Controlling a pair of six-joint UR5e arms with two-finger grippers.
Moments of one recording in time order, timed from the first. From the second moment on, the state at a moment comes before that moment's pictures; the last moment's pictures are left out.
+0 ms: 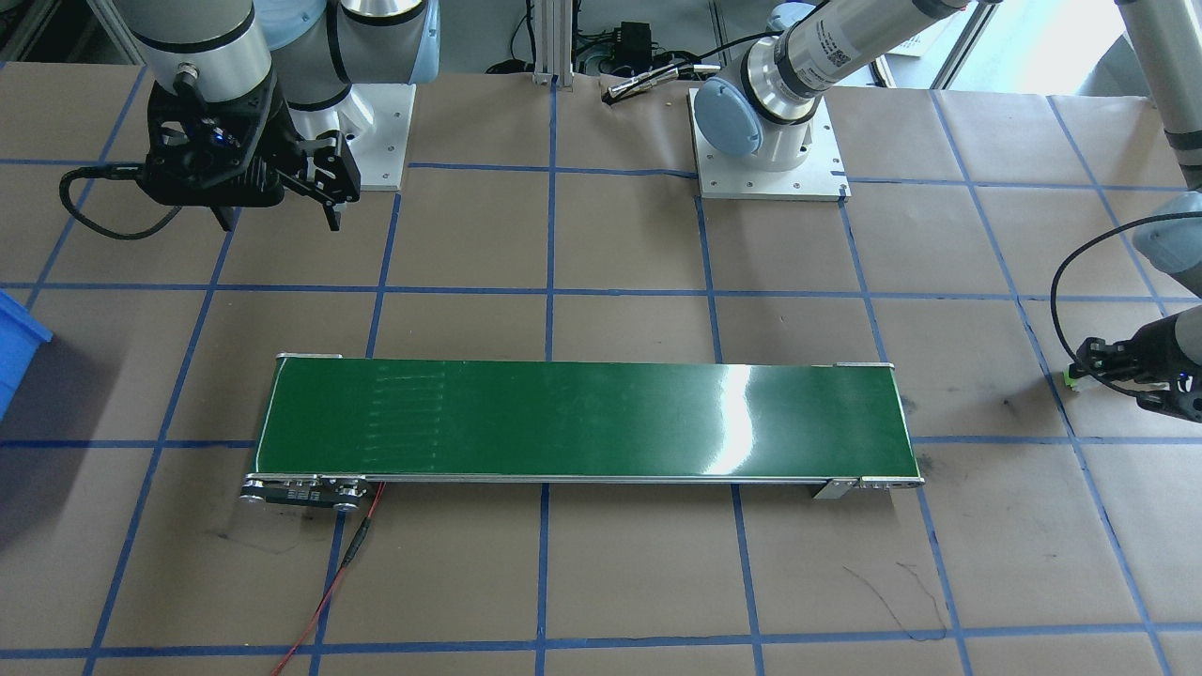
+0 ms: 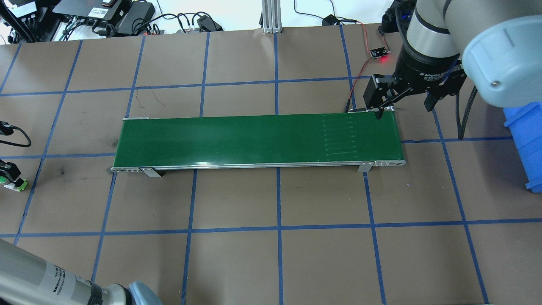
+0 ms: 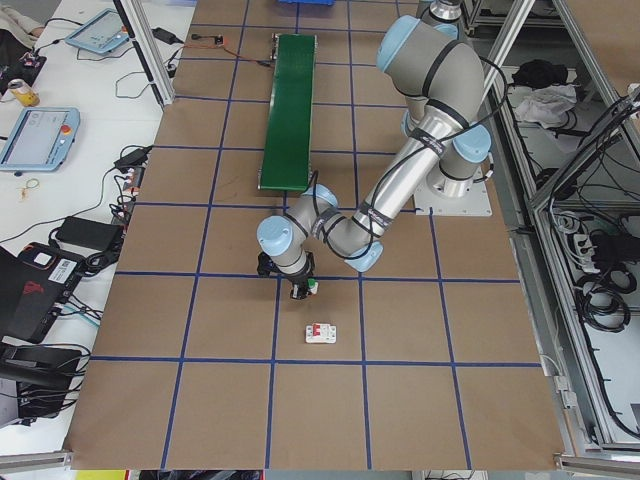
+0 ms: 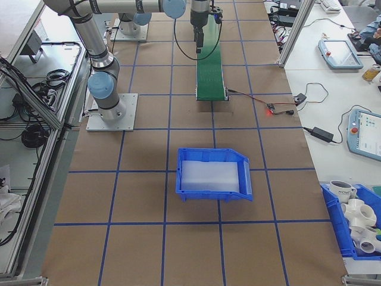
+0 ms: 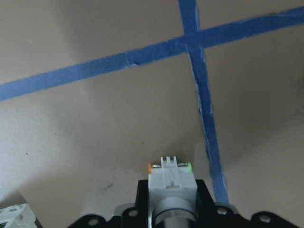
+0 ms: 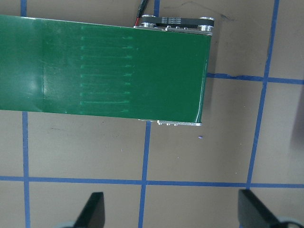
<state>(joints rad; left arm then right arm) -0.74 -2.11 -1.64 -1.10 1.76 1.06 1.62 -1.61 1.63 -1.56 -1.65 -0.03</state>
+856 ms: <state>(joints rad) -0.95 -1.79 -1.64 -1.35 1.73 0.86 1.62 -1.61 1.63 -1.56 -1.65 -0.03</state>
